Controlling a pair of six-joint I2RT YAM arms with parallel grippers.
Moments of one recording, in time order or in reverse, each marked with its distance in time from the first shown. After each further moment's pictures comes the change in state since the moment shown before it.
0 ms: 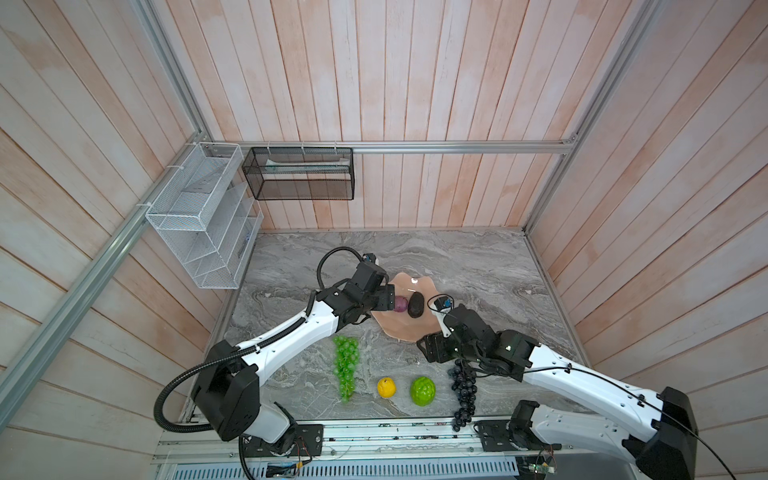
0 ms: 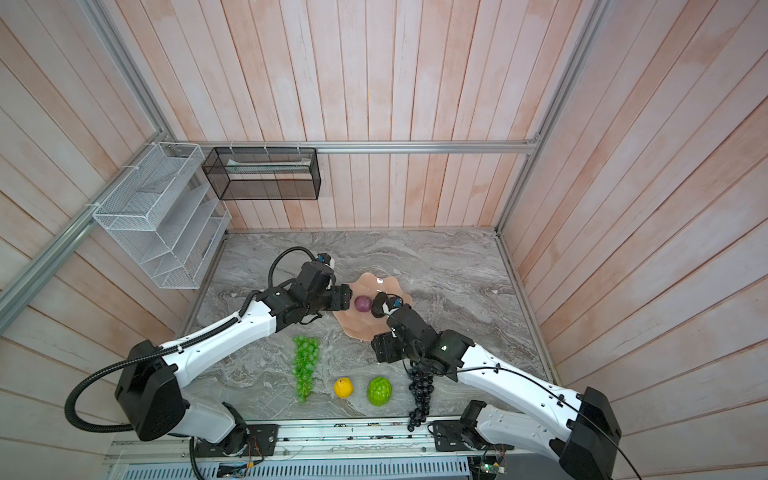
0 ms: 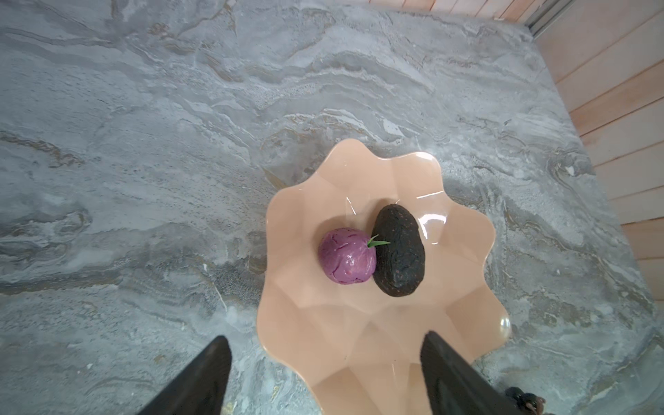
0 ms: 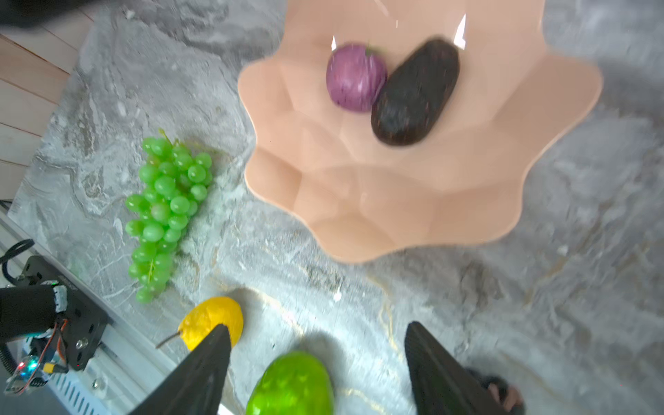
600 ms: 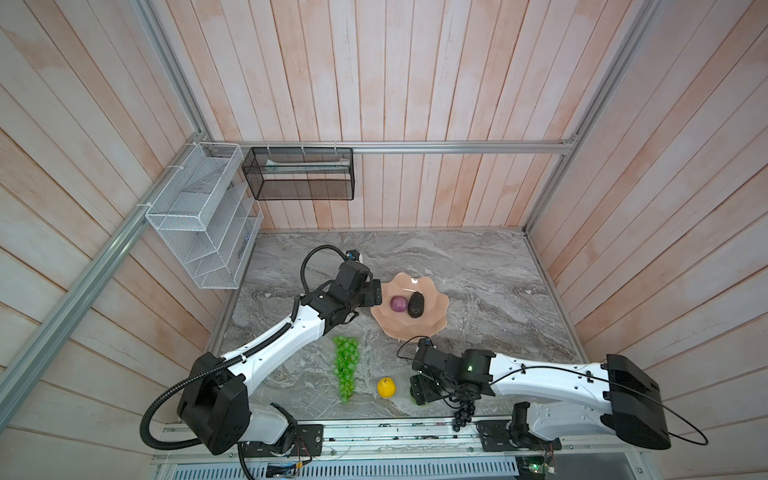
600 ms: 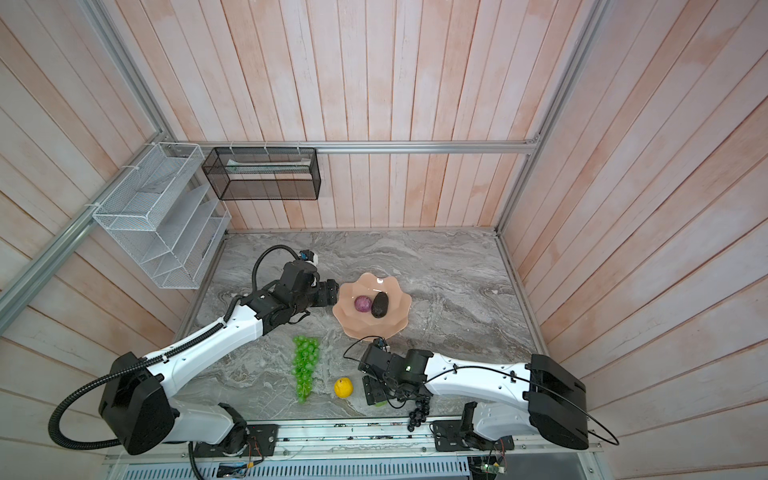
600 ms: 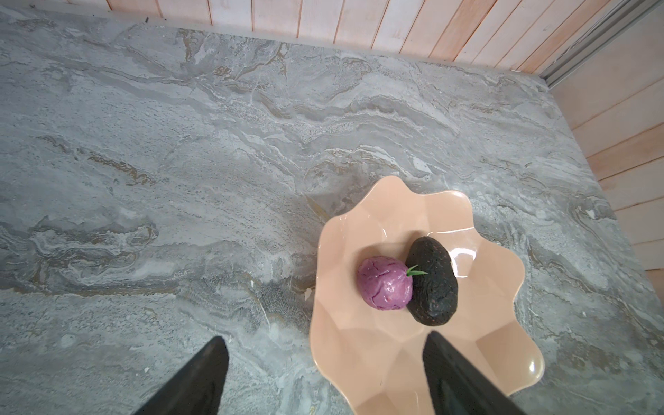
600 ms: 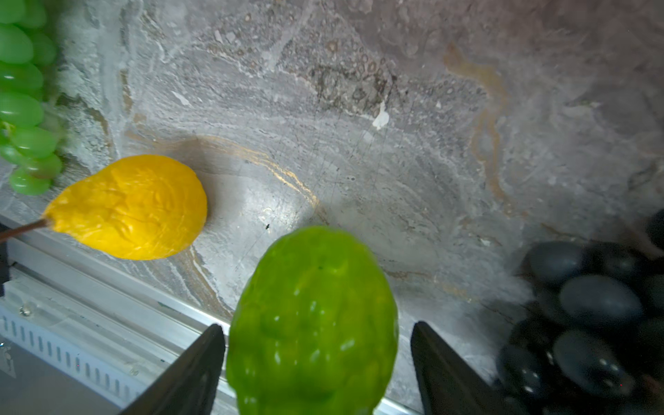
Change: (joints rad) left arm 0.087 -0.063 -0.074 0.068 -0.014 0.033; right arm 0.233 0.241 -0.034 -0.057 -0.055 0.277
